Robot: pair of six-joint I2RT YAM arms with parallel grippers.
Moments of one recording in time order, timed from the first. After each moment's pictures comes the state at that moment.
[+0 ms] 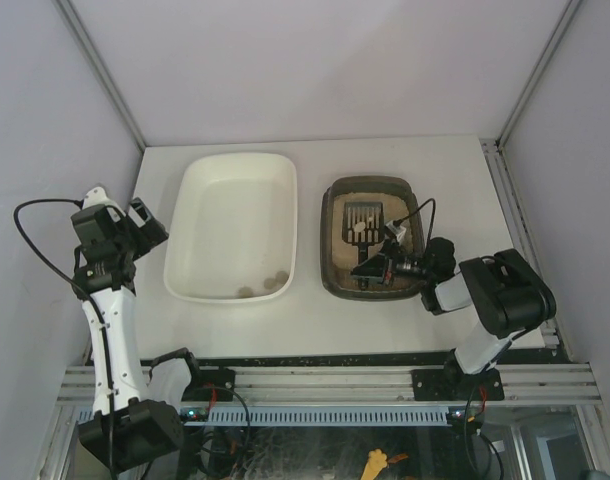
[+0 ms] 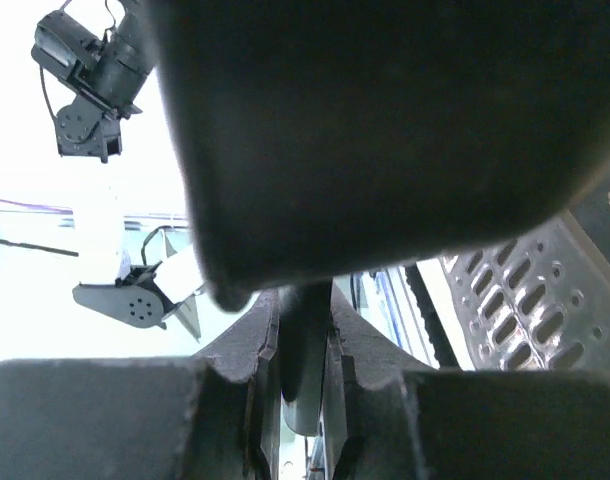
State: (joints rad) left arm 0.36 0.90 0.96 -0.62 0.07 -0.28; right arm 0.21 1.66 0.32 1.28 -1.08 1.42
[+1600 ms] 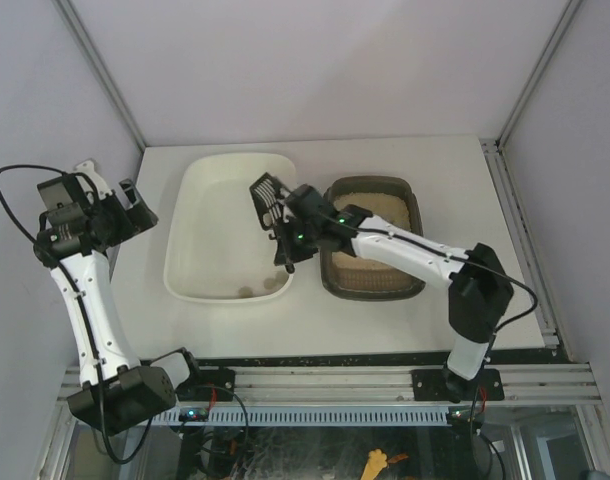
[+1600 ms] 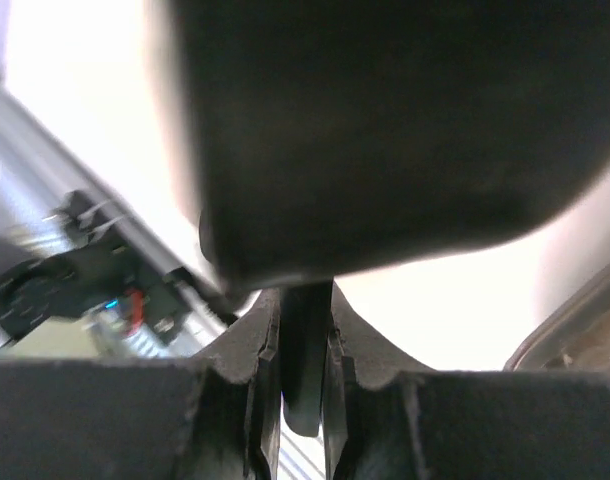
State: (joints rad) left arm 0.43 1.11 1.37 -0.98 0.23 -0.12; right arm 0.85 1.72 1.40 -0.47 -0.33 0.57
